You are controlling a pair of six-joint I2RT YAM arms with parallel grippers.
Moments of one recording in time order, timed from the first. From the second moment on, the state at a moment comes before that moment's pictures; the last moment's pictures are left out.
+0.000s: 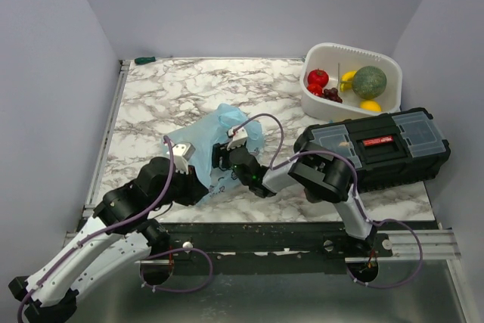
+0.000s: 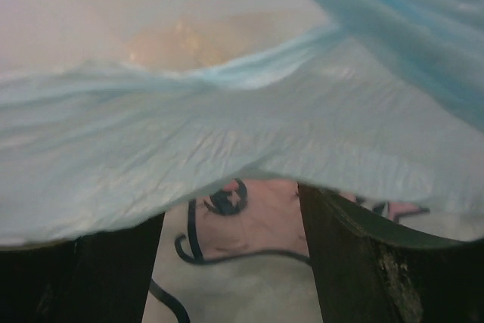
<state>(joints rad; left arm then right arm) -0.77 0.50 0.70 -0.83 0.05 -0.57 1.05 2.16 1.03 0.92 0.51 0.35</state>
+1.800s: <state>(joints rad) -0.20 1.98 1.52 -0.62 0.38 -0.47 1.05 1.99 0.93 0.76 0.42 0.34</state>
